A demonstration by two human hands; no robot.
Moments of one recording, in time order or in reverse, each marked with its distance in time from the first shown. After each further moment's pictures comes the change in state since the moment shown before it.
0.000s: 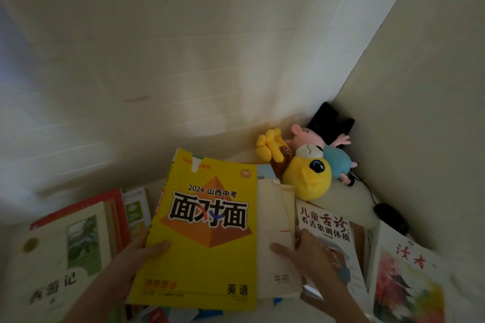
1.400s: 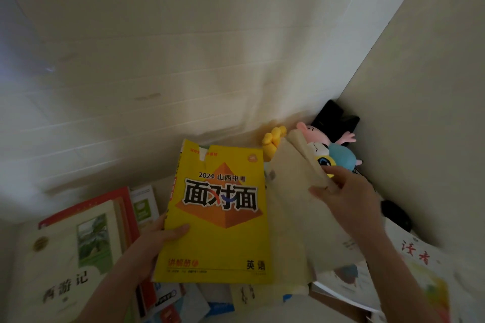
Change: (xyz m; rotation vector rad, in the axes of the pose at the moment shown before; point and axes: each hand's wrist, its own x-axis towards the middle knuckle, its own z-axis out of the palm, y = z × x) left_hand 0.019 0.010 0.002 0.041 -0.063 0.117; right_hand -0.059 -0.103 -0.089 -0.122 0.496 -0.338
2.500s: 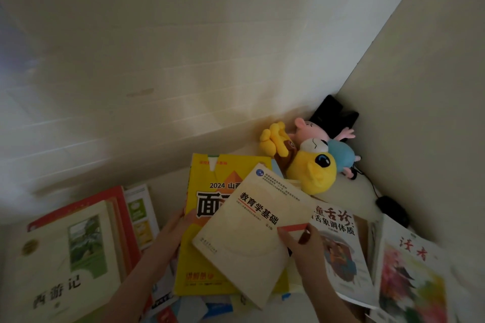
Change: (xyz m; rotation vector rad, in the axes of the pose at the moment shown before) left_hand 0.034 -0.023 0.012 0.135 0.026 0.102; right_hand -0.050 0.069 0.131 0.601 -0.084 0.437
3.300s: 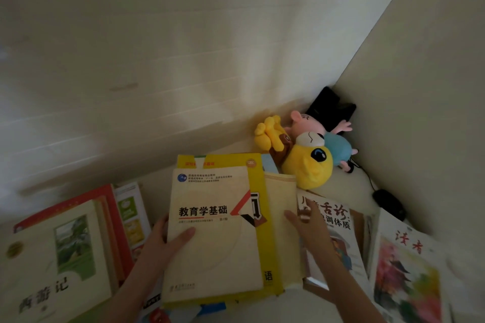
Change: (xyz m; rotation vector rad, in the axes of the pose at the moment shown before) left_hand 0.000 -0.018 0.007 0.162 0.202 0.017; right_hand 0.049 -0.015 -0.018 -0.282 -0.088 0.021
